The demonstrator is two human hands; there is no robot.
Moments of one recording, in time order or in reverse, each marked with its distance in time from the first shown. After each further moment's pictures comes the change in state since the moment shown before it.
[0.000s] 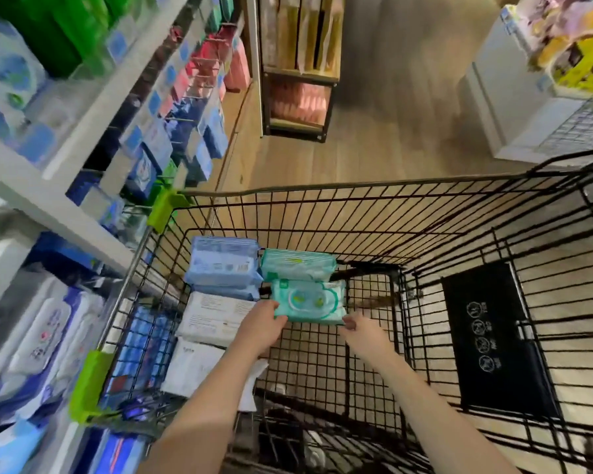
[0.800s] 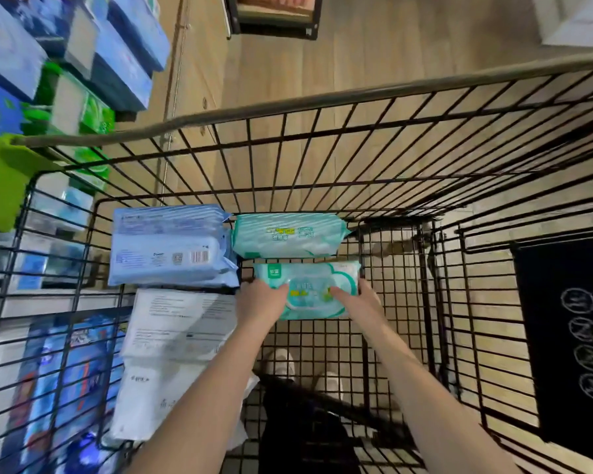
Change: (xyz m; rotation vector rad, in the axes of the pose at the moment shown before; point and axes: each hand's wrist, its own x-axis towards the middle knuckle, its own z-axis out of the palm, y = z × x) left_hand 0.168 -0.047 0.090 0.104 0.012 -0.374; right_hand 0.180 0.064 0.091 0.615 0.013 0.387
